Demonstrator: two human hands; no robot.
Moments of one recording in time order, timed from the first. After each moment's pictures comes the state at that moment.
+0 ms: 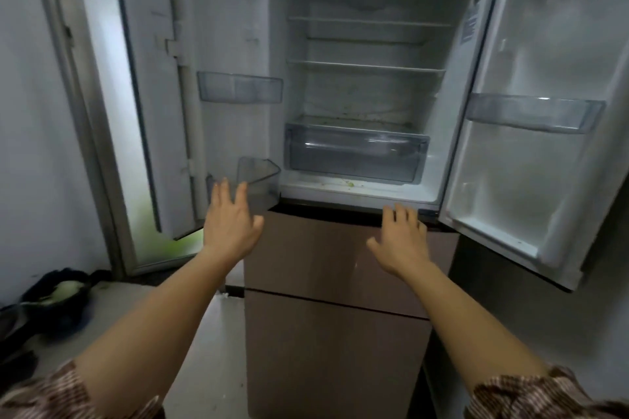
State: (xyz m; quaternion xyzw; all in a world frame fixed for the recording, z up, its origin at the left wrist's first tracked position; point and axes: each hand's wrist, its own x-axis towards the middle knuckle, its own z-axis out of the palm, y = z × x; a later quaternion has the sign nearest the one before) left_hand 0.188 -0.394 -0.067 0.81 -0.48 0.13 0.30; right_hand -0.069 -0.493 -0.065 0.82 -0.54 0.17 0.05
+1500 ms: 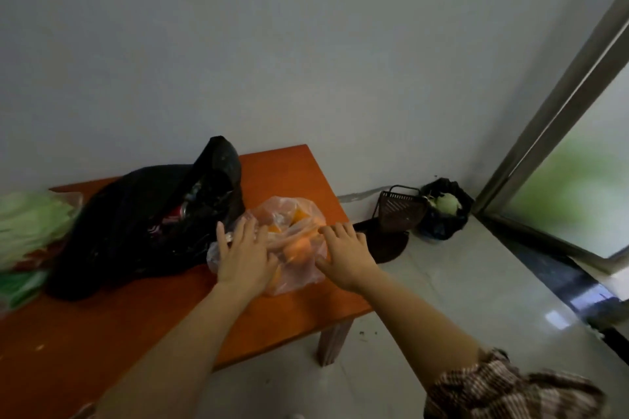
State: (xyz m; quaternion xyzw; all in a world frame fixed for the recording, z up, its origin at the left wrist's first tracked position) left_hand 0.833 0.297 -0.294 1.00 -0.03 0.00 0.02; right_hand 0.839 0.107 -0.288 0.98 0.13 -0.05 -0.11
